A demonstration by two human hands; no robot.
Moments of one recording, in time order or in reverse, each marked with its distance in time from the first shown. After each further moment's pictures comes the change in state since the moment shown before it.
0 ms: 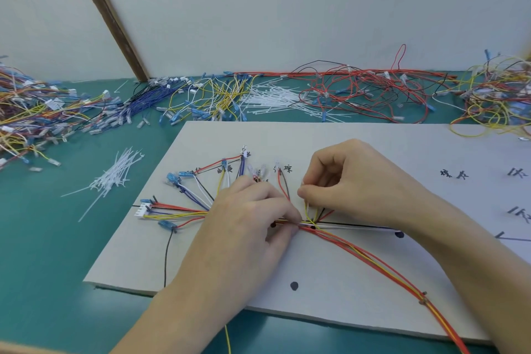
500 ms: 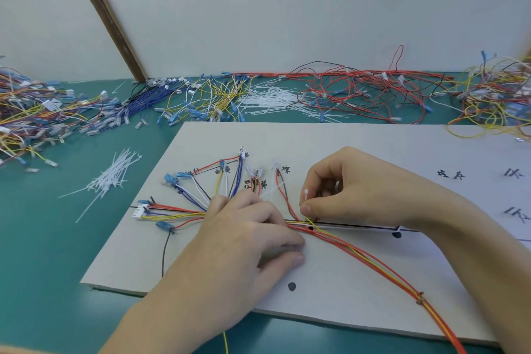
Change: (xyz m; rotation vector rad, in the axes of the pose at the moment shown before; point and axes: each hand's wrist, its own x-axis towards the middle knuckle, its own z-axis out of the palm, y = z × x) left_hand -0.011 0.000 -0.013 0.043 -0.225 0.037; right_hand -0.003 -0.005 -0.011 0.065 -0.242 0.062
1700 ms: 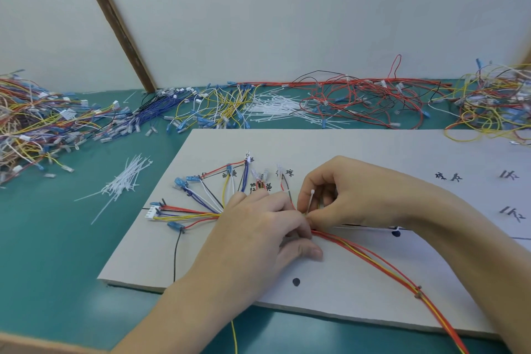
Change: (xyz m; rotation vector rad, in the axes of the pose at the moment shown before) left_hand 0.015 0.005 0.013 0.040 0.093 0.031; right_hand 0.000 -0.003 0.003 -0.071 -0.094 0.009
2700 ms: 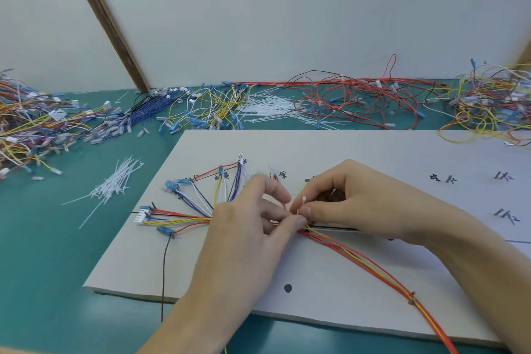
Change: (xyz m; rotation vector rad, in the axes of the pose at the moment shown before) left_hand 0.001 0.008 0.012 -0.575 0.242 -0.386; right_hand -0.013 0.015 0.001 0.196 0.048 -0.046
